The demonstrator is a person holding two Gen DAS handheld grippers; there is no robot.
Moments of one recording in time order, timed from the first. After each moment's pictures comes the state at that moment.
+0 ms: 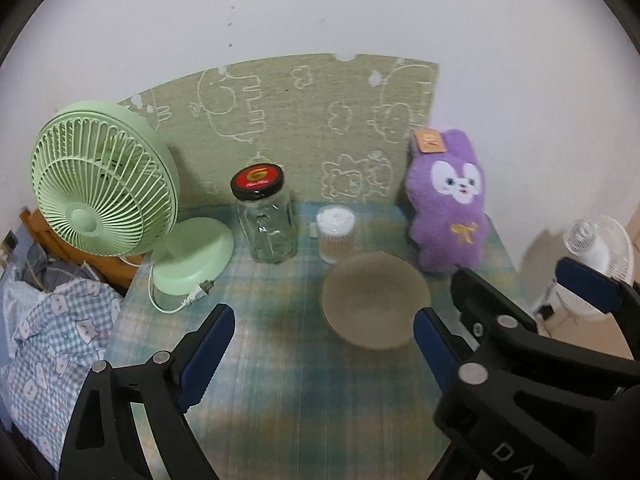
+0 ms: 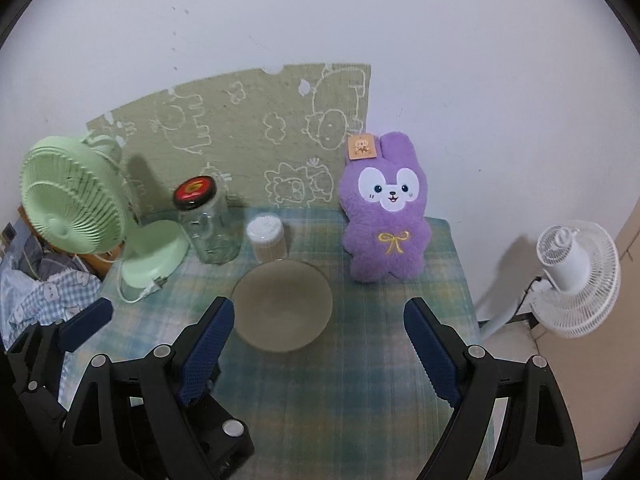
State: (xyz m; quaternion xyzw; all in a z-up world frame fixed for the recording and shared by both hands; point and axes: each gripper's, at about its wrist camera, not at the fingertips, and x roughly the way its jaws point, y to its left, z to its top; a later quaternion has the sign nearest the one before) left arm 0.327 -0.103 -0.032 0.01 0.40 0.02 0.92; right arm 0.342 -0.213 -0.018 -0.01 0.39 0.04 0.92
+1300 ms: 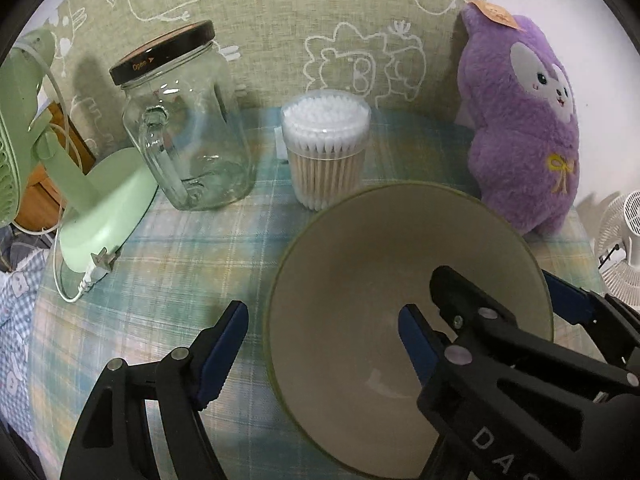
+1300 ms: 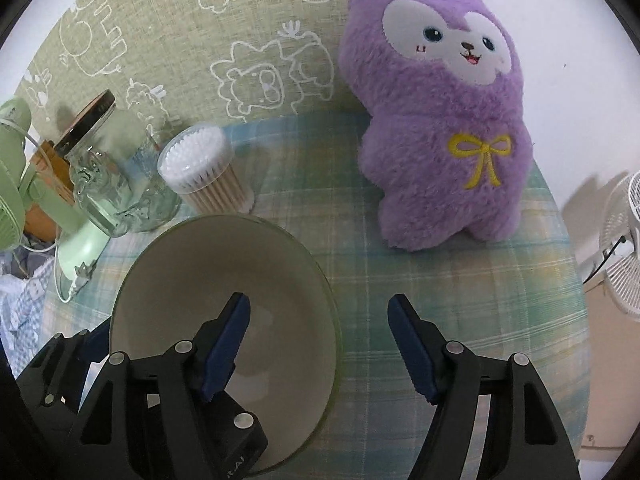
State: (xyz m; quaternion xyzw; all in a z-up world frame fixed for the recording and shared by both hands) left arm 0.443 -0.116 -0.174 0.00 0.50 0.01 0.87; right arm 0.464 -0.217 -0.173 0.04 0.49 0.06 0.87
